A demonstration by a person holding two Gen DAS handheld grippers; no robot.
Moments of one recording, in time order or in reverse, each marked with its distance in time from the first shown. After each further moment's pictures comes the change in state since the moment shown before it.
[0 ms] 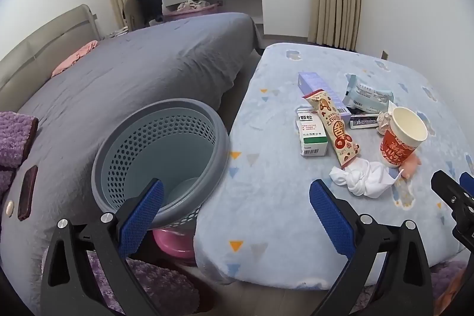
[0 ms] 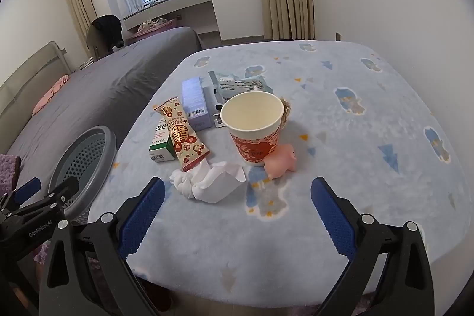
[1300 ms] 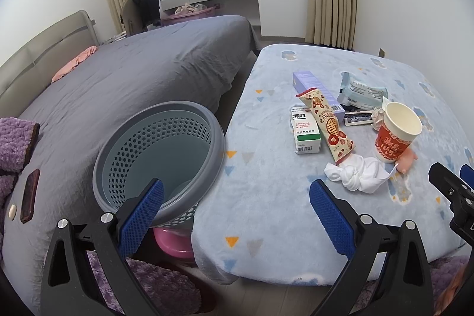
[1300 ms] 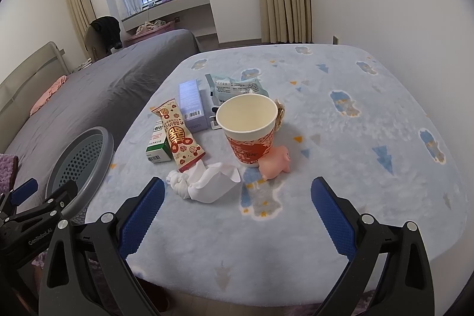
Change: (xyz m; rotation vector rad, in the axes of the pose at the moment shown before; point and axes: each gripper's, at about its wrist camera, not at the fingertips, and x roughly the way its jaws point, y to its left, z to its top) left arm -0.003 -0.006 -0.001 0.018 -0.008 0.009; right arm -0.007 -0.004 0.002 -0.001 -0.007 -0.018
